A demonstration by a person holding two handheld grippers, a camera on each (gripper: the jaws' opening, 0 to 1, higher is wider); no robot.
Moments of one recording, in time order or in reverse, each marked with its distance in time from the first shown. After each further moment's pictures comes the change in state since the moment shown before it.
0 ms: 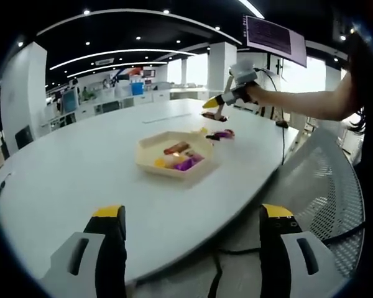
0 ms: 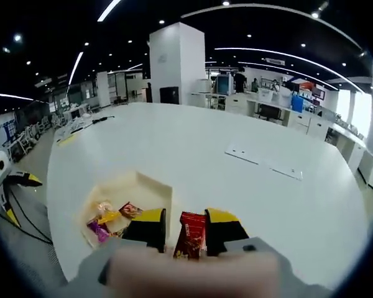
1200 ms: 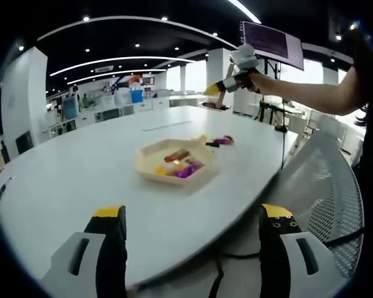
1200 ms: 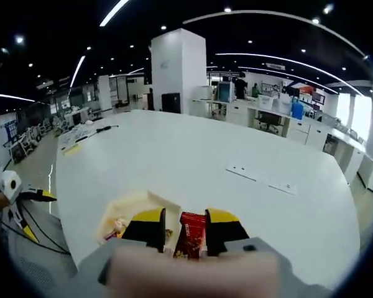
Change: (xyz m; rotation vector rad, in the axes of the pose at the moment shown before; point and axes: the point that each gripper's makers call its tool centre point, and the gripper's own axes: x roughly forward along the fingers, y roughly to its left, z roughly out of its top) left arm -0.002 -0.001 0.008 0.017 -0.053 0.001; right arm -0.025 0.021 0.048 -0.028 -0.022 0.010
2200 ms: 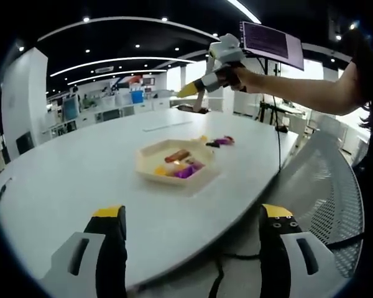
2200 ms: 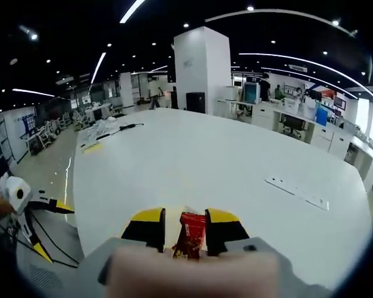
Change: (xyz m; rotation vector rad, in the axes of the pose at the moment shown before) left arm 0.000 0.001 0.000 0.001 -0.002 0.004; right arm 0.050 0.077 0.027 -0.029 -0.006 0.156
